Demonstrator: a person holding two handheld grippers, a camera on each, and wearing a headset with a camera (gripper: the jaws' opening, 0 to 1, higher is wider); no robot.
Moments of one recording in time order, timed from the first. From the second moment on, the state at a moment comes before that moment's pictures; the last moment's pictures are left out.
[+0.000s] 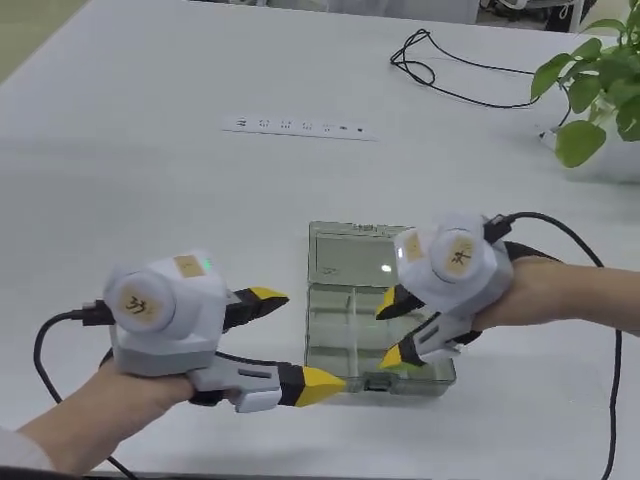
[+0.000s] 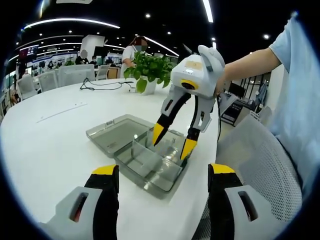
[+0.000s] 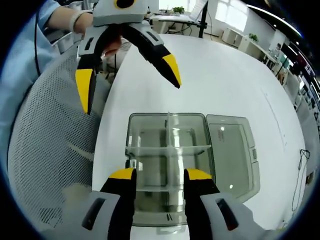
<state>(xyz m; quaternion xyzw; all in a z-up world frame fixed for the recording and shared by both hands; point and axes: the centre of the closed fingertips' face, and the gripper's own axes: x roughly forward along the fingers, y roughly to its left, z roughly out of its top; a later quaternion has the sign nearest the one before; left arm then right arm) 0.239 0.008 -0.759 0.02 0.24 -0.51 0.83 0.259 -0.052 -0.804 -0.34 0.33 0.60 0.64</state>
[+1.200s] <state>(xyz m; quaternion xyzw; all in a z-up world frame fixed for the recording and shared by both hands) 0.250 0.022 -0.754 0.01 0.23 -0.48 0.85 0.267 -0.152 -0.758 -0.17 0.28 0.48 0.81</state>
